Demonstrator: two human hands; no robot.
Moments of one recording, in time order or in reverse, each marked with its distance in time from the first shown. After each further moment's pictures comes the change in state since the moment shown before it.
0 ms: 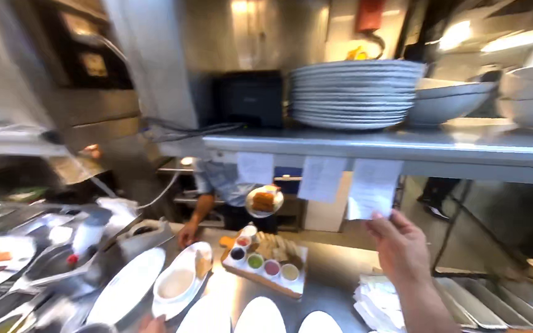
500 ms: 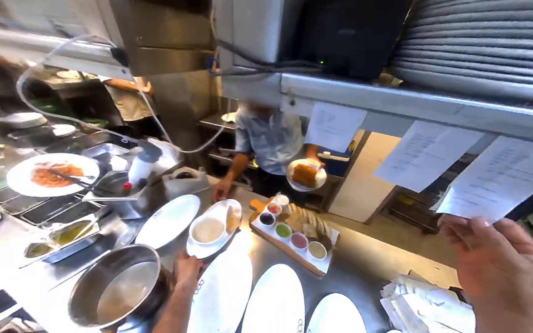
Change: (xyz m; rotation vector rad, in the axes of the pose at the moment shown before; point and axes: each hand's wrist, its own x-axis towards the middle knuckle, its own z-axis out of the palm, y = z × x) left_hand 0.019 -0.004 0.006 0.149 0.063 -0.062; right_hand 0.004 0.008 -0.010 -0.068 -0.059 0.022
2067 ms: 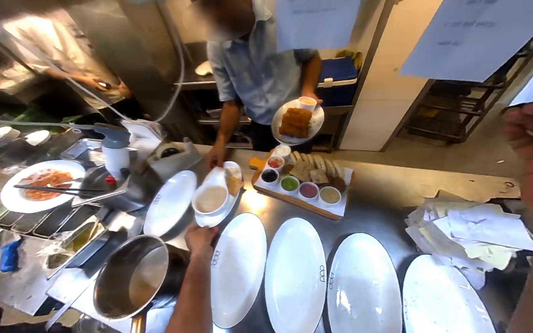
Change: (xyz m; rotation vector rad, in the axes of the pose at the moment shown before) left_hand 0.018 -0.007 0.013 -0.041 -0.030 0.036; right_hand 0.017 0.052 -0.052 0.023 -0.134 -0.055
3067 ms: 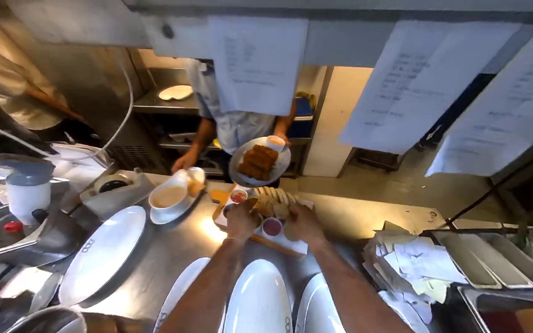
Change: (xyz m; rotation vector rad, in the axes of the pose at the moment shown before) left_hand -0.067 0.075 0.221 0.867 -0.605 0.828; right_hand -0.038 0.198 0.157 -0.945 -0.470 0.538
